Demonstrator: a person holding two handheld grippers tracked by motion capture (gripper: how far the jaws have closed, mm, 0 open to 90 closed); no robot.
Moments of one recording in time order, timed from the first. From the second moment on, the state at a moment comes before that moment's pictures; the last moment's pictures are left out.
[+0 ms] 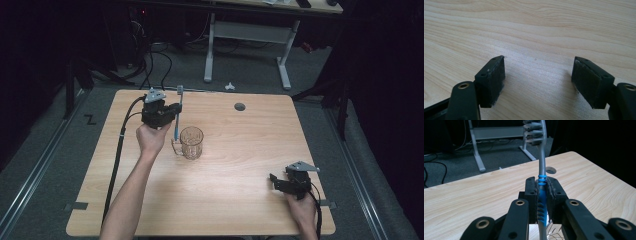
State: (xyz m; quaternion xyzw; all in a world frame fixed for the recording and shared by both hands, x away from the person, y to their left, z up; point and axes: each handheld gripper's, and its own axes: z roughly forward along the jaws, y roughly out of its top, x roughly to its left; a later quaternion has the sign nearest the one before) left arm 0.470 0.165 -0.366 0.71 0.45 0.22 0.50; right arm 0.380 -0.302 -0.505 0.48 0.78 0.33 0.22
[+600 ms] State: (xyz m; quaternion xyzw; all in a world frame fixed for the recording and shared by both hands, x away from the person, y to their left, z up) left arm 0.465 0.170 -0.375 0.71 0.44 0.22 0.50; right arm 0.380 -0.302 -0.505 0.48 0.78 0.33 0.22
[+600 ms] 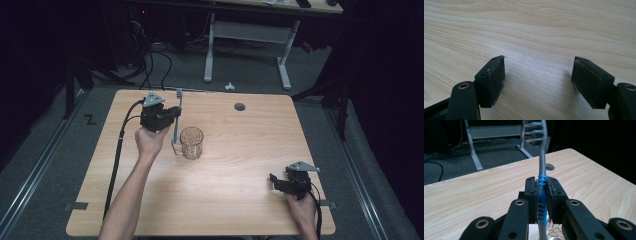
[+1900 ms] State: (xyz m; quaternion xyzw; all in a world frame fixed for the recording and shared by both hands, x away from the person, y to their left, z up) left arm 0.439 0.187 -0.376 0.73 0.43 0.20 0.50; right arm 0.380 -0.302 -0.505 0.48 0.78 0.33 0.22
